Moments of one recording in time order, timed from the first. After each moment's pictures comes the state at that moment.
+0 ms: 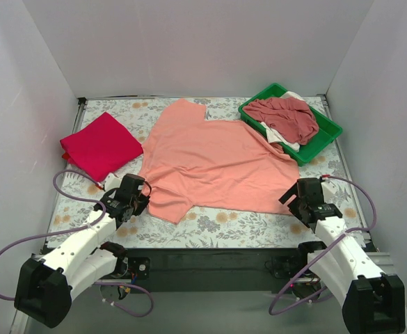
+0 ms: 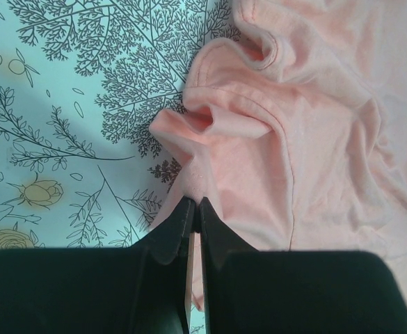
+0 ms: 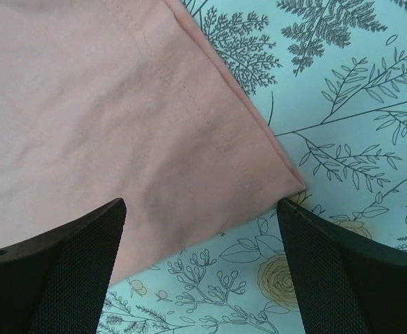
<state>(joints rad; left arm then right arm) -0.41 0.91 0.48 -0.54 -0.33 -1.26 0.17 0.82 0.36 -0.55 0.27 0.86</state>
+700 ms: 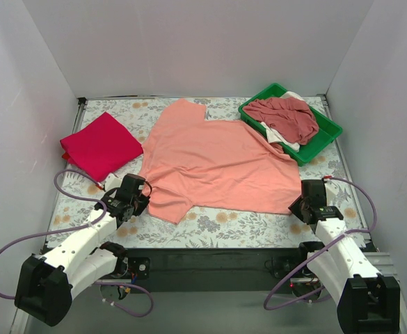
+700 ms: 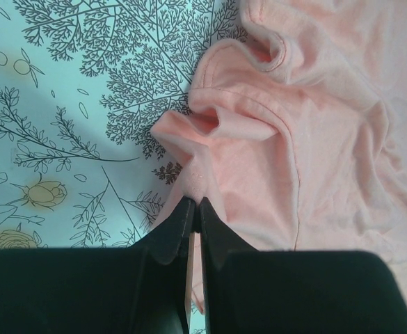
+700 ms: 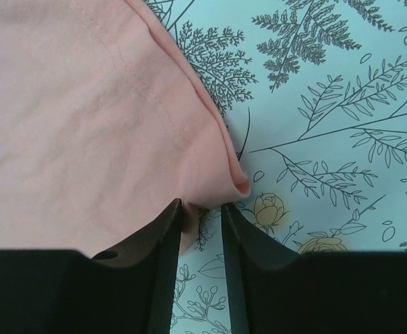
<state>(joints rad) -0.41 0.92 0.48 -0.55 -0.34 -1.26 0.08 0.81 0.33 -0.49 0.24 0.77</state>
